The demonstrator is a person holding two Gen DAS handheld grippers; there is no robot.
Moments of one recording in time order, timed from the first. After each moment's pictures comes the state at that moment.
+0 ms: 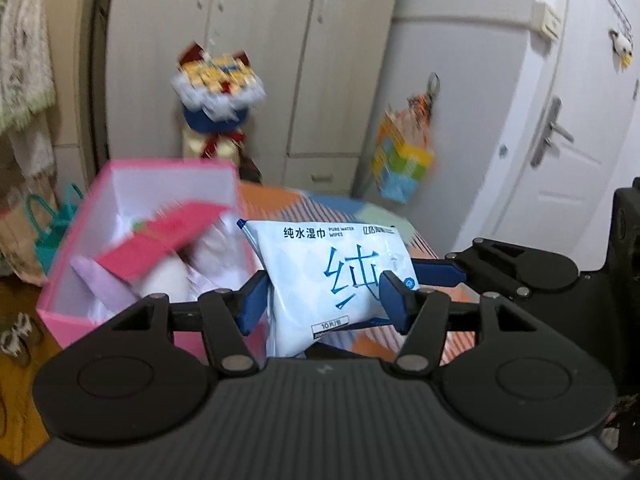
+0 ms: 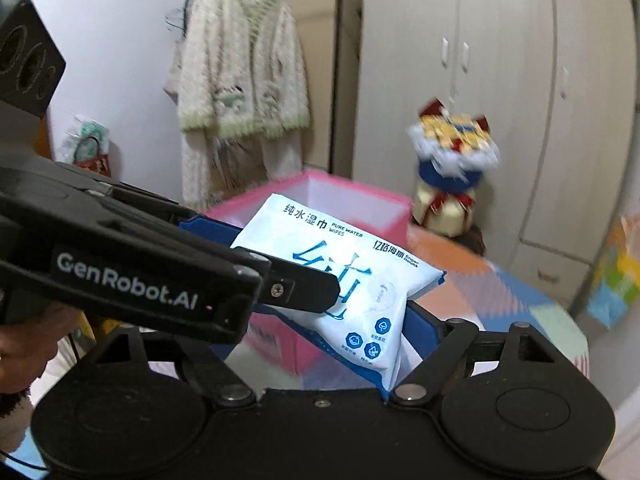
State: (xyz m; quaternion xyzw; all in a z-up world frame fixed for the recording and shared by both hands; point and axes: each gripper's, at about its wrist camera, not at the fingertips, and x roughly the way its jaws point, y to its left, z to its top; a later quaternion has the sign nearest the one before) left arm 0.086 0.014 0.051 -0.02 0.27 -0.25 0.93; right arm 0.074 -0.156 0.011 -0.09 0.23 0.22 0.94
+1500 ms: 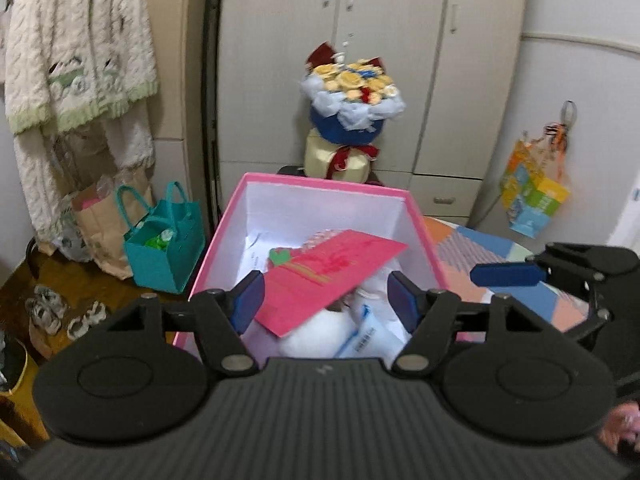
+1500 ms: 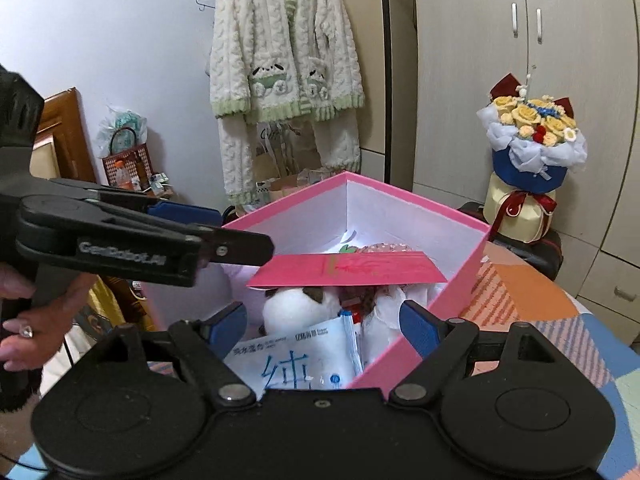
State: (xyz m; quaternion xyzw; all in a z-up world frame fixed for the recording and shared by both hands) left arm 0.192 0.081 0.029 -0.02 0.27 -0.11 0.96; right arm 0.212 -0.144 -0.007 -0.07 0.28 0.31 0.90
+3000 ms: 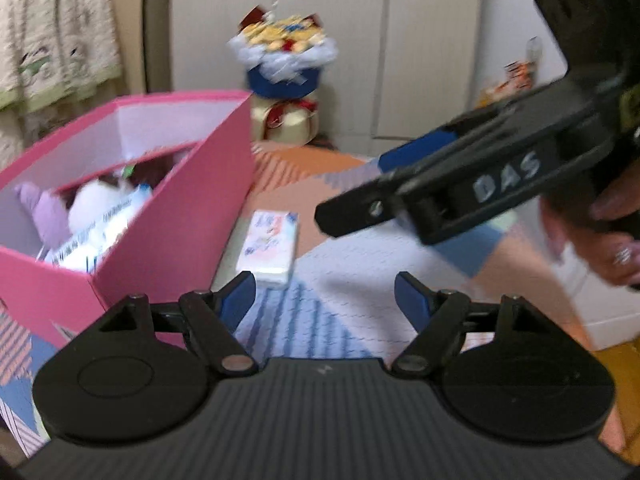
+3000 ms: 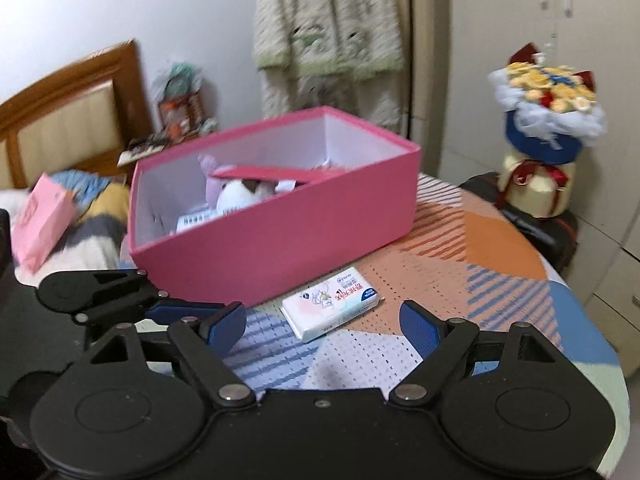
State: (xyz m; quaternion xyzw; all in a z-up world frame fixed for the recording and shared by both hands) left arm 0.151 -0.123 -0.085 -0.01 0.28 -0.07 0.96; right arm 0.264 -0.275 -0.050 -0.13 0.32 0.43 0.83
